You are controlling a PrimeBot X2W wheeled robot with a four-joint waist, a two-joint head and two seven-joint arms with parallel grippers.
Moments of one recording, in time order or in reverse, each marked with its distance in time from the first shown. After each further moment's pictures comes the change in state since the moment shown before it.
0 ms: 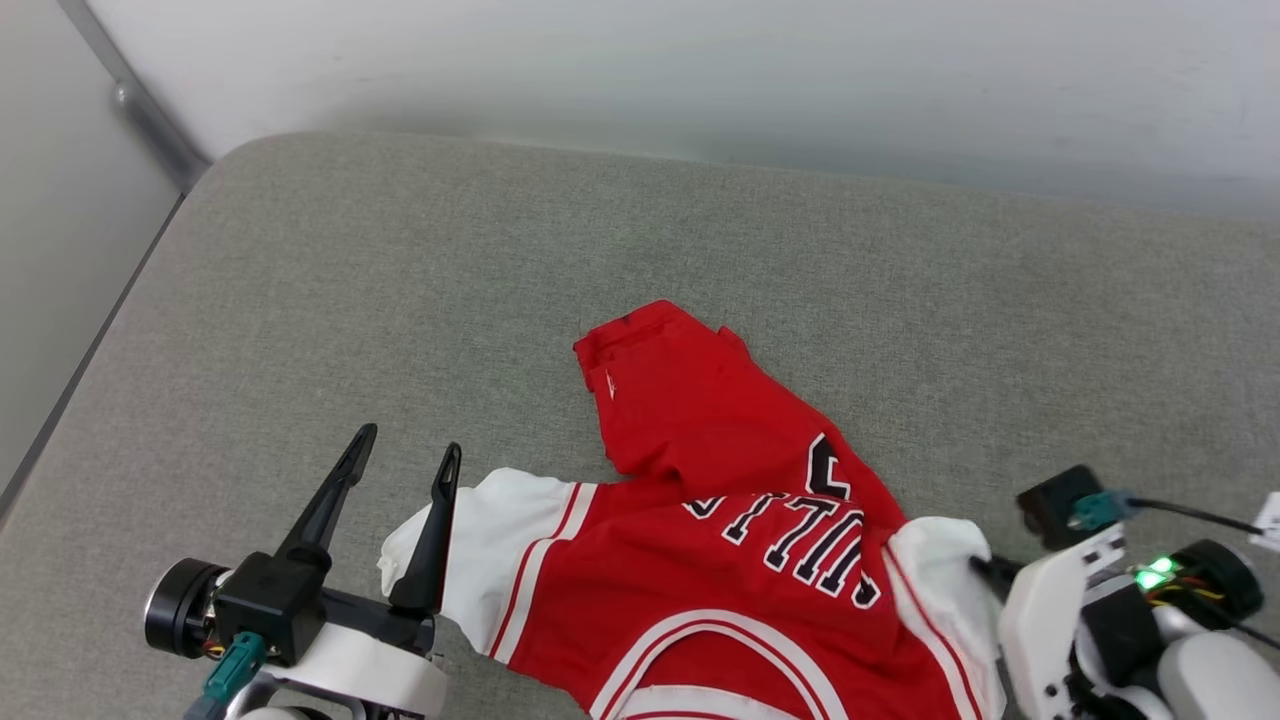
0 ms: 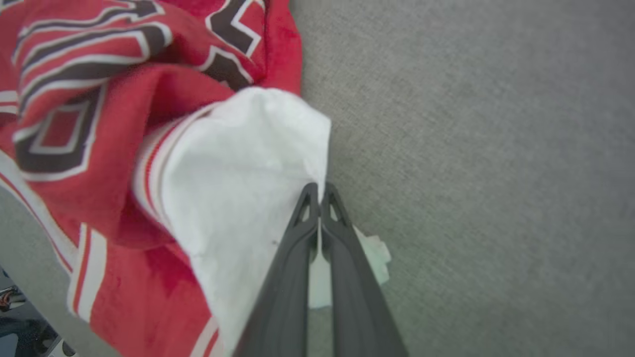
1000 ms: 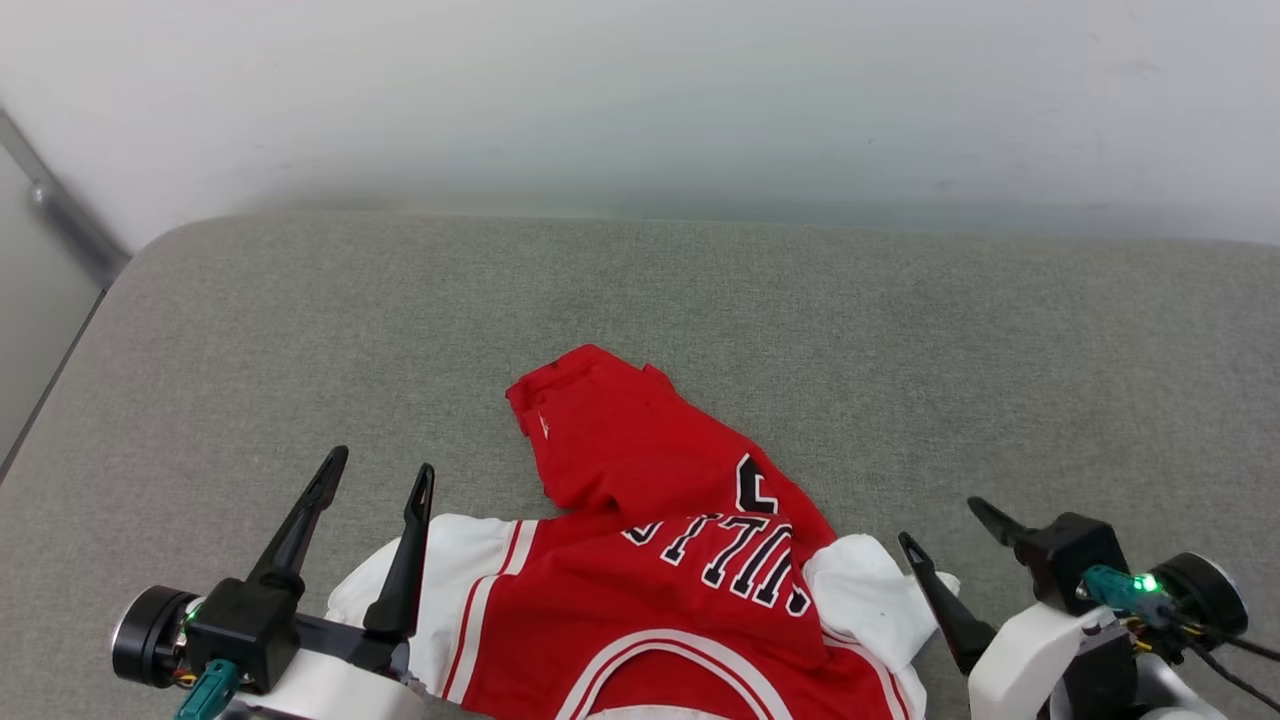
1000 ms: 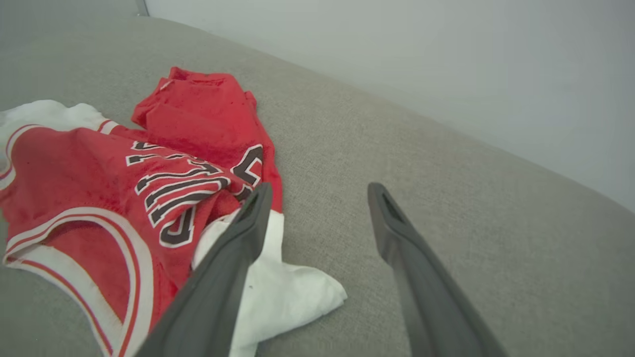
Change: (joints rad) left arm 0.049 0.115 -0.064 -0.058 -0.086 0.110 0.001; right arm 0.169 0.156 -0.125 -0.207 -0.262 0.000 -0.351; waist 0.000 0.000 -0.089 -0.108
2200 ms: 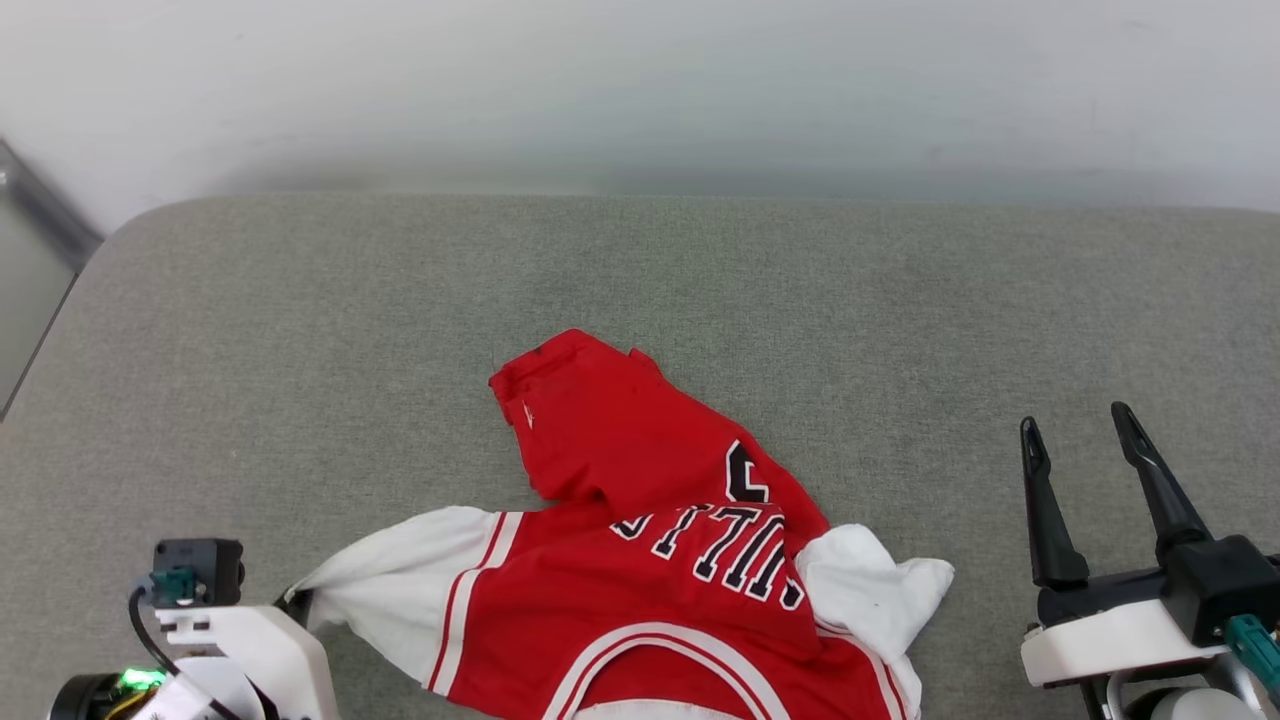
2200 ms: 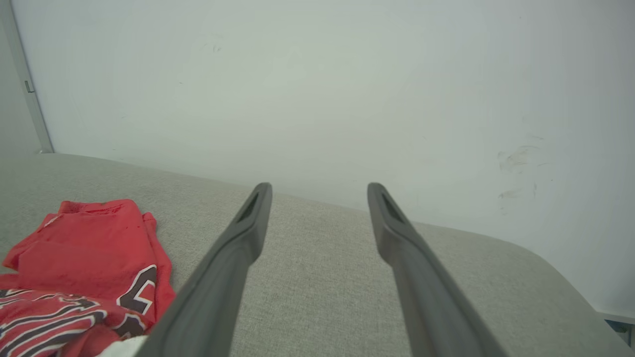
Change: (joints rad) left arm -0.063 0.170 -0.046 0.187 -0.322 0.180 0.584; right arm -0.023 0.203 -0.291 0.077 -0.178 0.000 -0.463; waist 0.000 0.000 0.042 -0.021
